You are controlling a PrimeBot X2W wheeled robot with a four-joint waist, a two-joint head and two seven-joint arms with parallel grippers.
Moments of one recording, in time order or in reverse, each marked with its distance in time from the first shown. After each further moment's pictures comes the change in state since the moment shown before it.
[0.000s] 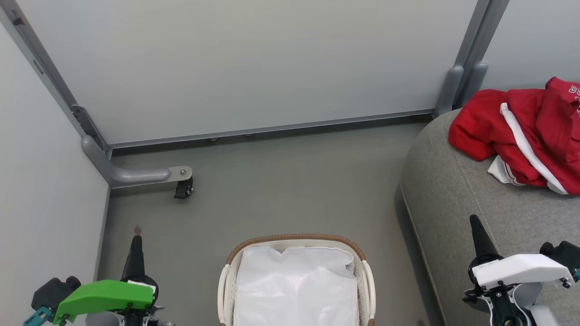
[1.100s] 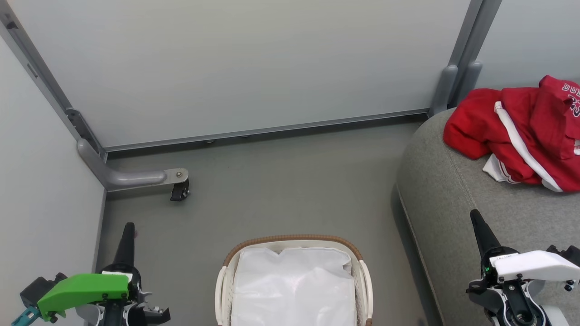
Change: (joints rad) left arm -0.025 0.000 0.049 -0.034 -0.277 -0.018 0.083; right arm -0.005 -0.004 -0.017 -0.028 0.334 0.000 0.084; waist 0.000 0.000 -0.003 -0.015
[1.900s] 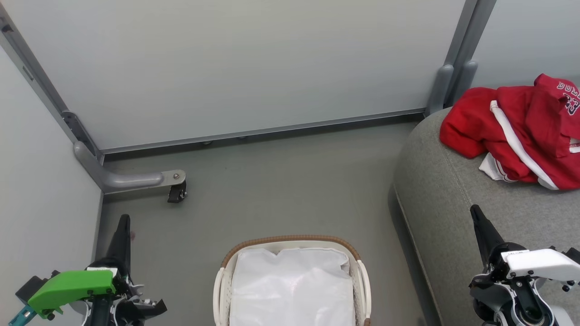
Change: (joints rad) left arm -0.014 0.000 0.029 -0.018 -0.163 -0.009 0.049; right arm -0.005 -0.002 -0.010 -0.016 0.192 0.000 0.048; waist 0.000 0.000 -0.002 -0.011
